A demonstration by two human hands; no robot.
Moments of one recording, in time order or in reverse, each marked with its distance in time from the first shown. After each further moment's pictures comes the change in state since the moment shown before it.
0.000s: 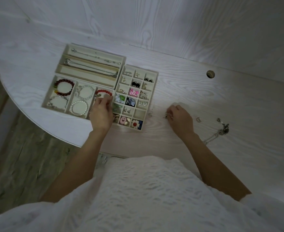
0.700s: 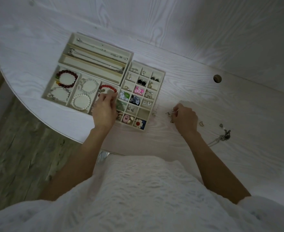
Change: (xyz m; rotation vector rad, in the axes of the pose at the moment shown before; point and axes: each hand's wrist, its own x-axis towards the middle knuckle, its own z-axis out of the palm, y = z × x) left_hand 0.001 -0.007 0.003 -0.035 -0.016 0.017; right_hand 0.020 -0.011 -0.009 -0.110 -0.094 0.198
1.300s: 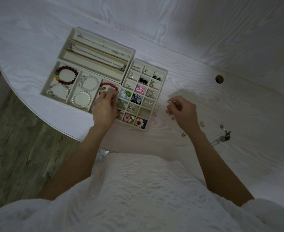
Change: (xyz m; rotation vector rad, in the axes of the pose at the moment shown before) left_hand 0.002 -0.002 -0.003 -0.022 -0.028 0.019; right_hand -0.007 -0.025 -0.031 0.715 0.032 -0.114
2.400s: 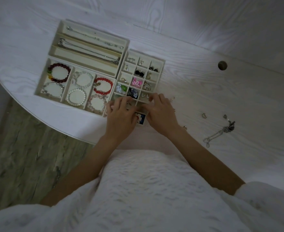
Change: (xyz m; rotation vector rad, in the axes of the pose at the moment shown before) left_hand -0.039 0.037 0.019 0.341 -0.086 0.396; right_hand -0.014 -0.003 0.053 -0.727 -0.169 -0.443
